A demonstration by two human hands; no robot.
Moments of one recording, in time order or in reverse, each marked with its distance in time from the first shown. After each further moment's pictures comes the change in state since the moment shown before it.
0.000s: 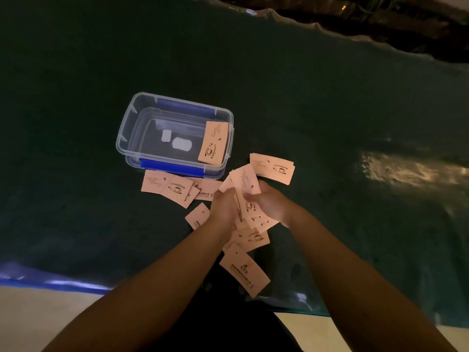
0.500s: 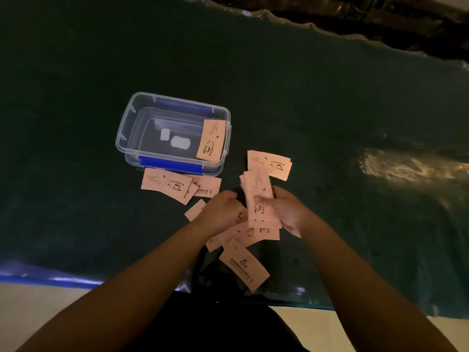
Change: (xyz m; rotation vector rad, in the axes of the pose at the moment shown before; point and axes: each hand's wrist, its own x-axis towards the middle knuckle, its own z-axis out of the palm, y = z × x) left_hand -0.018 -0.003 -0.026 0.788 -0.221 0.390; right_hand -0.030 0.035 -0.012 0.389 0.019 0.031
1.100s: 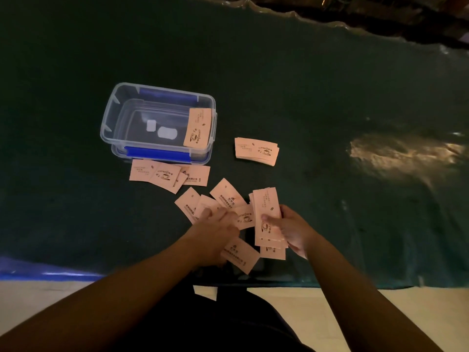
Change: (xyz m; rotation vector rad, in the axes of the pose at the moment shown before) left_hand -0.009 -0.081 0.041 1.258 -0.157 0.556; right_hand -0.041 0.088 -0.014 0.118 0.101 0.056
